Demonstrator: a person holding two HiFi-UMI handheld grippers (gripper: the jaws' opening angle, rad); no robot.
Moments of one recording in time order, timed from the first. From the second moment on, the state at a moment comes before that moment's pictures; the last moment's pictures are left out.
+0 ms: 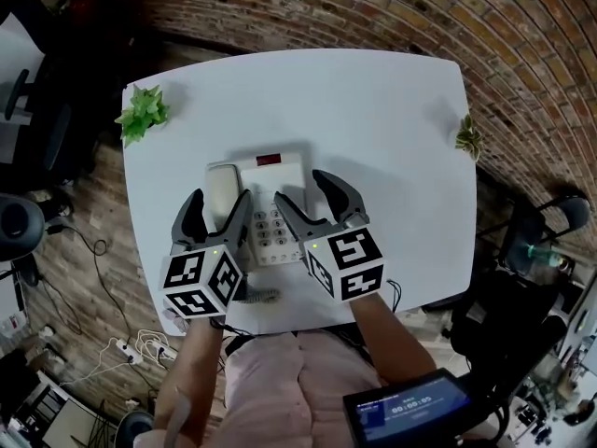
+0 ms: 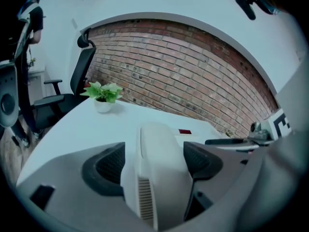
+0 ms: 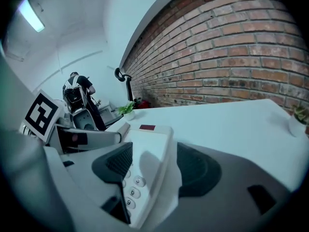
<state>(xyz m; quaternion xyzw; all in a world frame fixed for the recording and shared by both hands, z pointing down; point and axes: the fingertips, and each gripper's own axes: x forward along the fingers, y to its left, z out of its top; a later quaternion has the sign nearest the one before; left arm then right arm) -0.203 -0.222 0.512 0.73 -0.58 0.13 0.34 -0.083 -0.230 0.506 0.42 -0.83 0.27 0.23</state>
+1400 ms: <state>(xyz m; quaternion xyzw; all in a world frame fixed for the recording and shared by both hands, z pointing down) -0.192 -0.210 0.512 0.75 -0.56 0.08 0.35 -0.097 -0.211 0.506 0.37 -0.85 0.28 0.23</state>
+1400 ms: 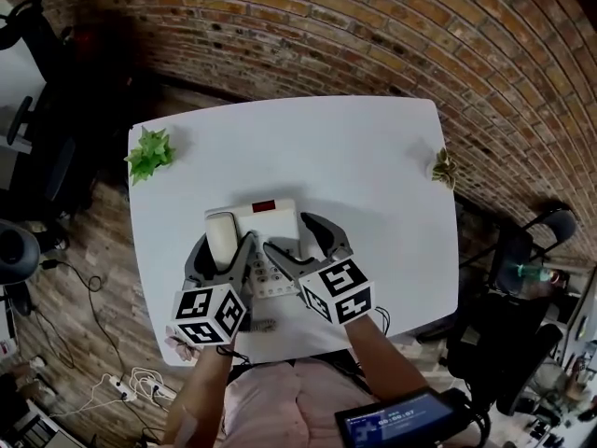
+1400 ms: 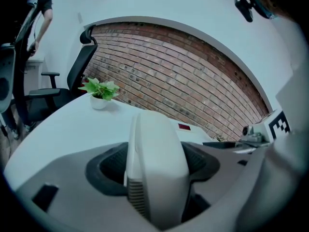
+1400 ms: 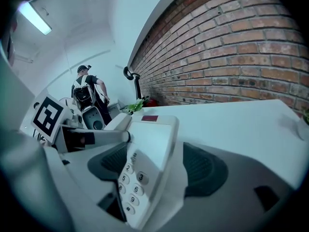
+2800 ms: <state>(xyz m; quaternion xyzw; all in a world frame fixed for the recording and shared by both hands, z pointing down) -0.177 -0.187 0.472 0.79 -0.57 0.03 0.22 -0.125 -0.176 0.514 0.09 -0.89 0.44 0.11</state>
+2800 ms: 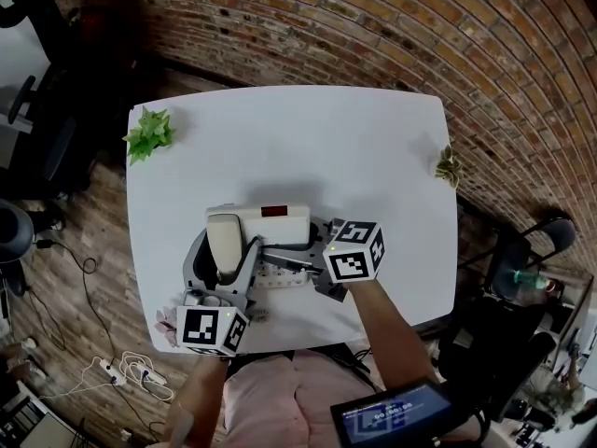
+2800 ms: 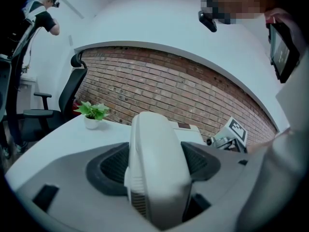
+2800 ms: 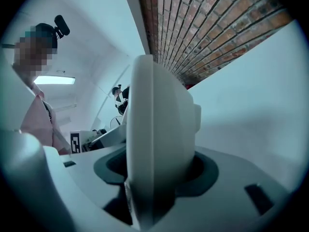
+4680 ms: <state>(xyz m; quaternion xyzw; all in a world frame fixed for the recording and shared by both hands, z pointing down) -0.146 -0.148 0.479 0.83 -0.29 -0.10 0.46 -0.076 -0.167 0.467 0.08 -0.87 0.48 -0.04</state>
